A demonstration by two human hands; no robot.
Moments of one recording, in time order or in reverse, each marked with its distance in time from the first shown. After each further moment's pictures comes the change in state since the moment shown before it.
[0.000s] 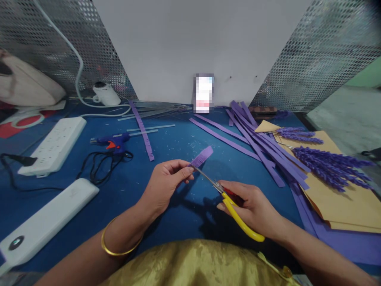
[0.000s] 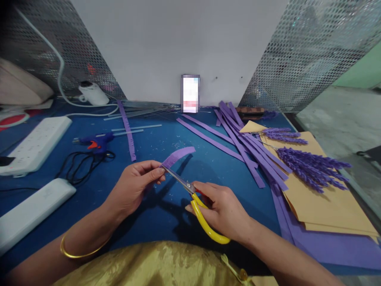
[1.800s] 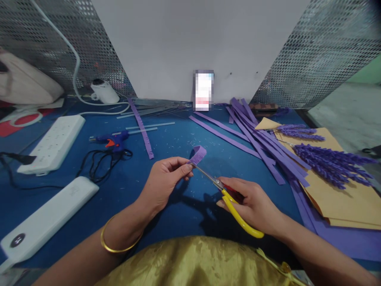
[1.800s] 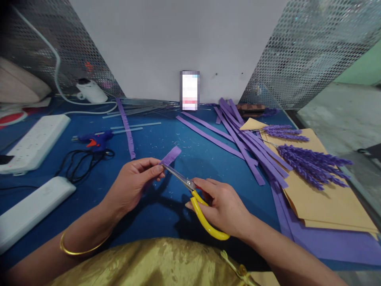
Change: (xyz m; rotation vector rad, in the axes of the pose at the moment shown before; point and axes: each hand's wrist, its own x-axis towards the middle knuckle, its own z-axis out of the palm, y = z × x) left_hand 0.001 0.002 0.000 0.023 0.012 0.016; right_hand 0.001 0.000 -0.002 -0.041 0.023 -0.004
